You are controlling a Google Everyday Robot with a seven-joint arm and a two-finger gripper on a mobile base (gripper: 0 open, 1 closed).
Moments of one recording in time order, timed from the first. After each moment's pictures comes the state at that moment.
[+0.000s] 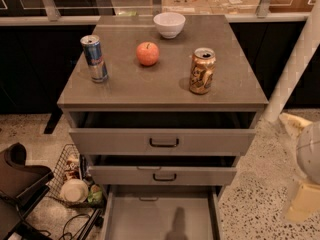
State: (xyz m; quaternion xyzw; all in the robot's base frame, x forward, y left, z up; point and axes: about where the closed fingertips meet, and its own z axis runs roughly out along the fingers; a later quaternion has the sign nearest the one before) arm 0.362 -0.246 0.844 -0.62 0.76 -0.09 0.17
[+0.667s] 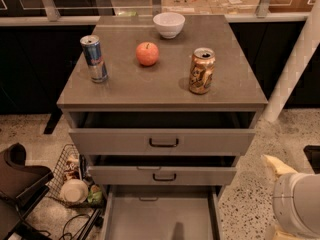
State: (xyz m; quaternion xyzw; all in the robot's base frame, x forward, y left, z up) arm 0.316 -0.224 0.760 -0.62 0.76 -0.08 0.17
